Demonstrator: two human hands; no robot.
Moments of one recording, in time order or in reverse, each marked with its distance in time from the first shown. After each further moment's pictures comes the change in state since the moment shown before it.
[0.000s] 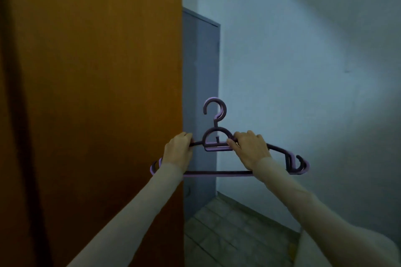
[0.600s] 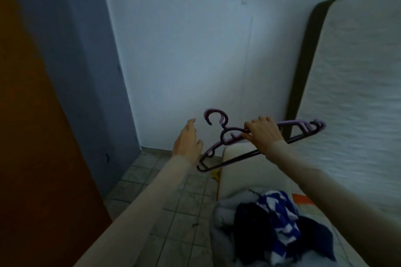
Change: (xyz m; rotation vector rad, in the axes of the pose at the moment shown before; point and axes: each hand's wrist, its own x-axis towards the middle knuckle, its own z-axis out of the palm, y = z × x) left_hand -0.015 0.135 0.238 -0.584 -0.556 0.151; right_hand -0.122 0.198 0.056 -0.457 -0.374 0.436
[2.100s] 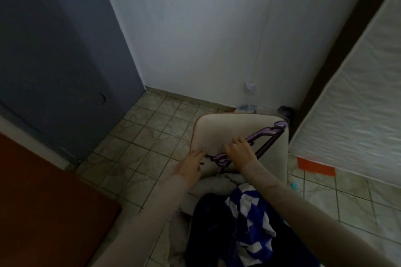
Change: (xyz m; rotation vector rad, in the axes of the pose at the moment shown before) left_hand 0.058 -0.062 0.285 0.235 -0.478 -0.201; right_hand 0.084 0.080 0.302 -0.163 -0.392 -0.491
